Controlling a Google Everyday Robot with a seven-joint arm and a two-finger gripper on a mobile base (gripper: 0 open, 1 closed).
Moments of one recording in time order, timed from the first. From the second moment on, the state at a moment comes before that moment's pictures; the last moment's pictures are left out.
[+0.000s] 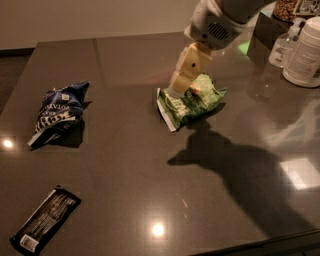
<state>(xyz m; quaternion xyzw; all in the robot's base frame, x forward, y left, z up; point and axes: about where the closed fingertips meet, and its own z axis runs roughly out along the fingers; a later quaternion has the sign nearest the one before) 0.557 -0.057 0.995 -0.60 0.74 0.07 0.28</state>
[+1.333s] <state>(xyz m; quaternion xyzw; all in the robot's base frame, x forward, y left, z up) 0.581 0.113 0.924 -0.65 0.72 0.07 0.22</state>
